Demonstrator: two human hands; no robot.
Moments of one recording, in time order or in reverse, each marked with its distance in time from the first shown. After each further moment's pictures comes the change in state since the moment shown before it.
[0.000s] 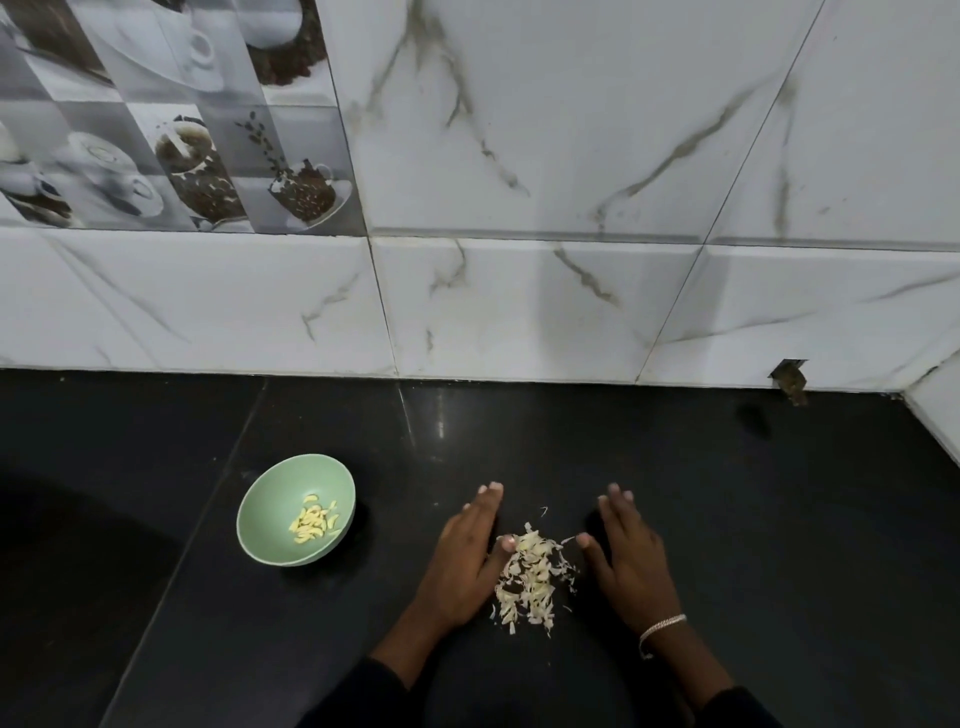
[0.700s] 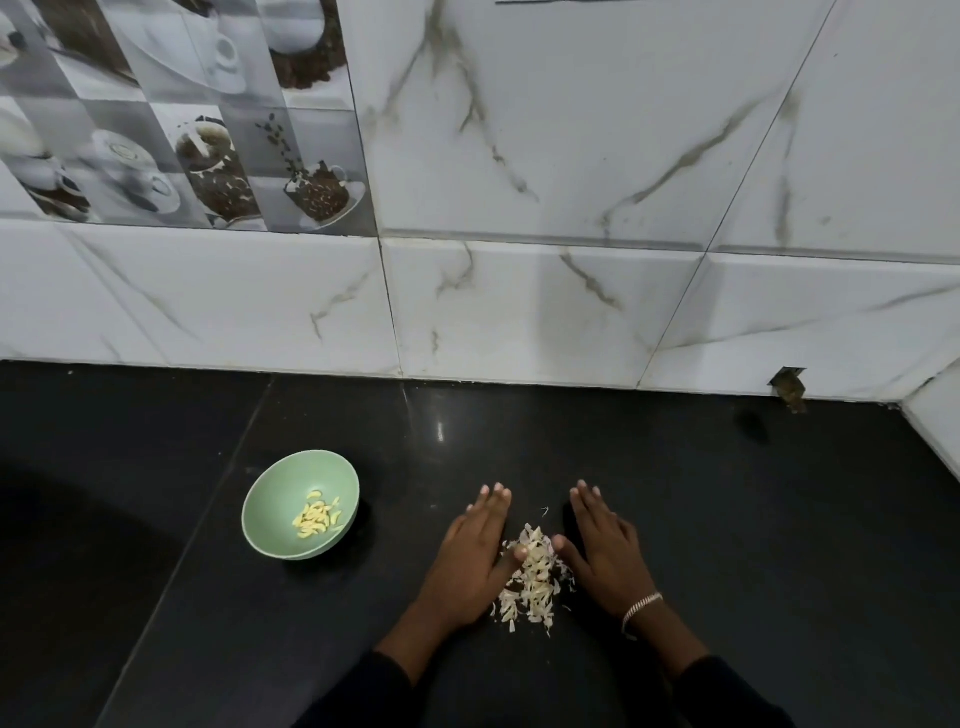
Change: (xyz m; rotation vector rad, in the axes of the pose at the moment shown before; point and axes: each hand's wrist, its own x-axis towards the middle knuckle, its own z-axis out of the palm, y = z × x) left_hand 0.002 -0.005 0.009 0.161 -0.092 -0.013; right_hand 0.017 -0.012 0.011 -0.097 -0.178 -0.114
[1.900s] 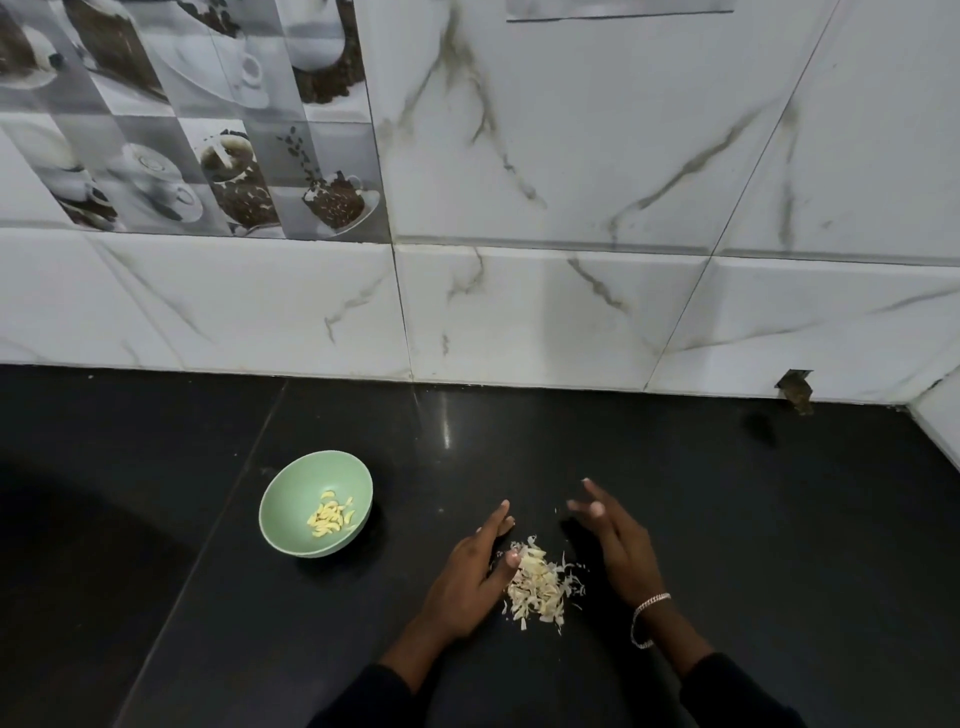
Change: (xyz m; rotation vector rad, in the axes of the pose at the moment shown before) left_hand -0.026 -0.002 -0.008 -0.373 0.006 -0.092; right_hand -0.004 -0.020 -0.014 0.736 0.237 0.110
